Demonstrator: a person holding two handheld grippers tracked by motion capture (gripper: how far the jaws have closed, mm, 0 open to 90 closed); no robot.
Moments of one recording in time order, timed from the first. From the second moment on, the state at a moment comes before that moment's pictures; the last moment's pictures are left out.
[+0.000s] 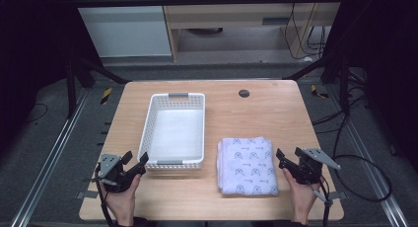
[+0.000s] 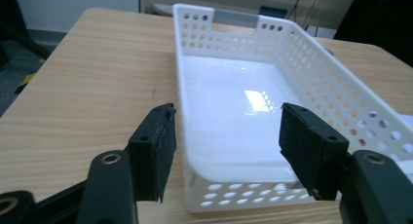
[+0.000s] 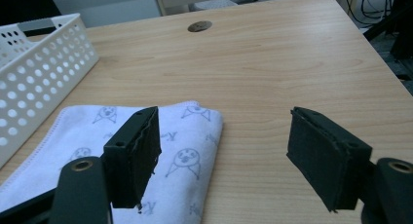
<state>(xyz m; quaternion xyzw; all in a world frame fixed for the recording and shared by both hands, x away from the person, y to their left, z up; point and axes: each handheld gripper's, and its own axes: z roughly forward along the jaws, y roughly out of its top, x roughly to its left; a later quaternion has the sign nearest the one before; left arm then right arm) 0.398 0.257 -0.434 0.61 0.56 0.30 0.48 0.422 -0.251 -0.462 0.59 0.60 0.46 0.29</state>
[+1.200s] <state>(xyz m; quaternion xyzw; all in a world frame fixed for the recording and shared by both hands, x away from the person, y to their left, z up) 0.402 0.142 -0.417 0.70 0.45 0.25 0.49 0.423 -0.242 -0.422 0.55 0.62 0.48 0.30</state>
